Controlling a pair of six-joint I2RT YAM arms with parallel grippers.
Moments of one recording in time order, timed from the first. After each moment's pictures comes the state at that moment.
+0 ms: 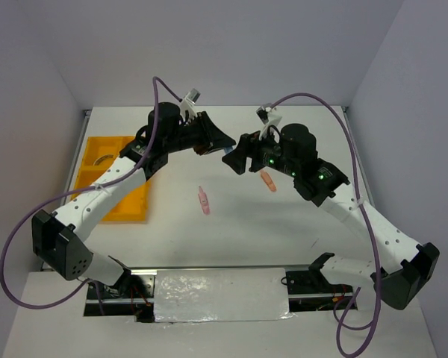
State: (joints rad) left arm -0.55 1.44 1.37 -0.18 0.45 -0.95; right arm 0.64 1.13 1.18 -0.28 -0.22 0.37
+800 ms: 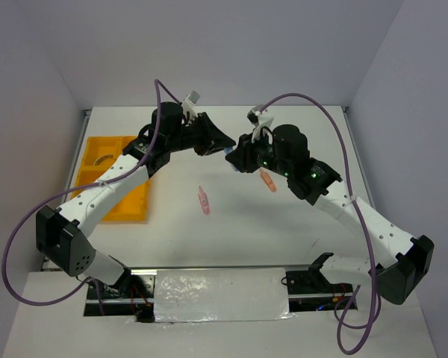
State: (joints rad) left arm -0.55 1.48 1.39 -0.22 0.43 -1.02; right arm 0.67 1.18 1.18 -0.27 -0.16 0.23
